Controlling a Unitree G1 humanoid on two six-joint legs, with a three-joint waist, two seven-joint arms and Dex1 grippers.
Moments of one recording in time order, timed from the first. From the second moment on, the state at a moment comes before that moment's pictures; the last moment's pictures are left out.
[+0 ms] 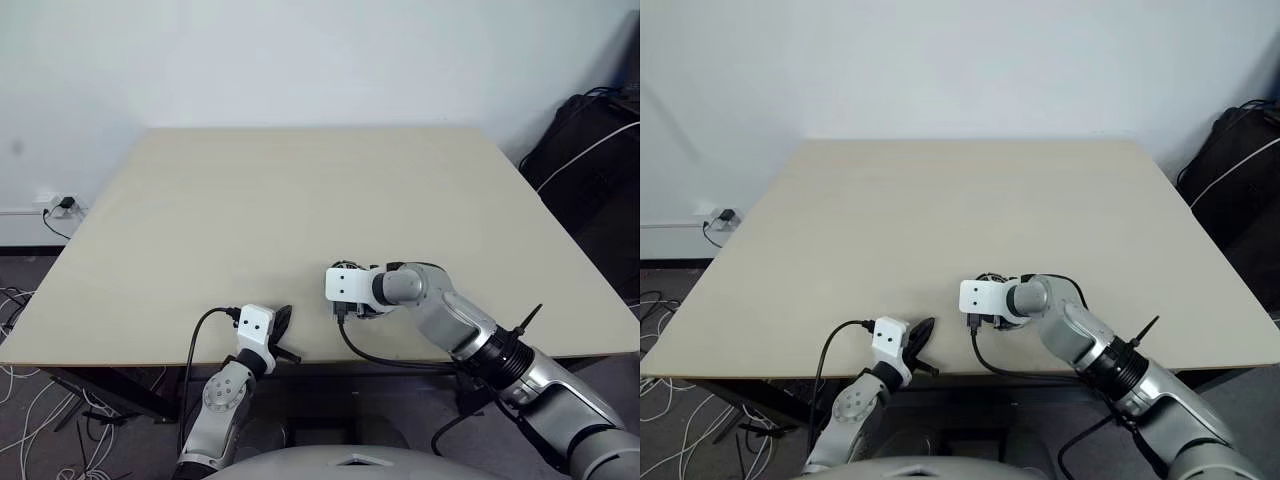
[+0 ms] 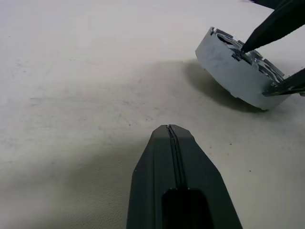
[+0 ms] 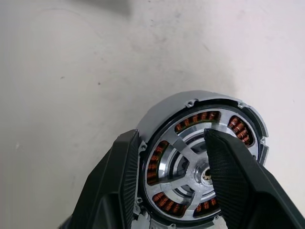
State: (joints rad) left arm 0.21 0.04 -0.21 0.16 -0.07 -0.14 -0.33; right arm -0.49 -0.57 0.69 -0.10 -0.31 0.54 0.85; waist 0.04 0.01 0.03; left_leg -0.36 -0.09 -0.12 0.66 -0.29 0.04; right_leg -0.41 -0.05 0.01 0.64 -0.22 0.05
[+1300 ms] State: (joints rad) left arm 0.21 0.05 -0.20 0.17 -0.07 -0.14 -0.37; right arm -0.20 -0.43 0.16 -0.14 -0.50 0.51 0.20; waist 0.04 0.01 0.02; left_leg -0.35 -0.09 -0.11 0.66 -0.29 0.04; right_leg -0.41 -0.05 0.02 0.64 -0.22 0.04
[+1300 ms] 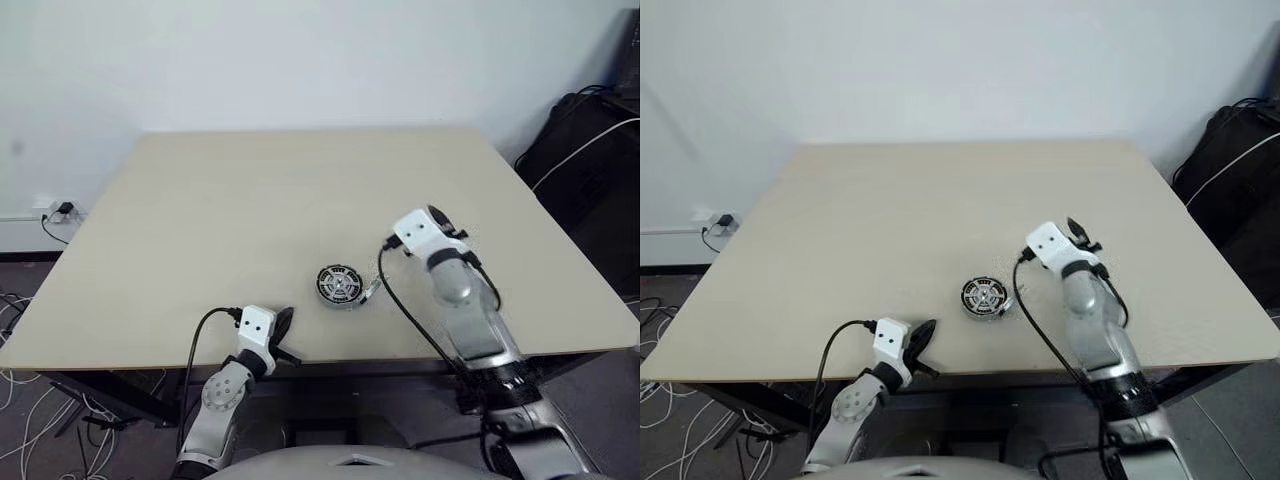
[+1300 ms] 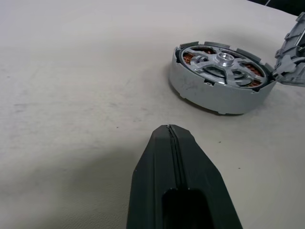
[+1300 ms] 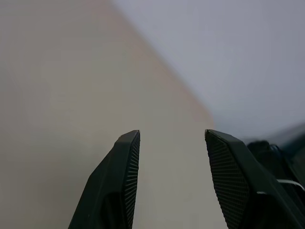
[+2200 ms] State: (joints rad) left arm 0.19 0.08 -0.21 0.15 -0.07 -0.10 -0.39; right arm 0.04 -0.49 0.12 -0.52 -0.06 0.57 0.65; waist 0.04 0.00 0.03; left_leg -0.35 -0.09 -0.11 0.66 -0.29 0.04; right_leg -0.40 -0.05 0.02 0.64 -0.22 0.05
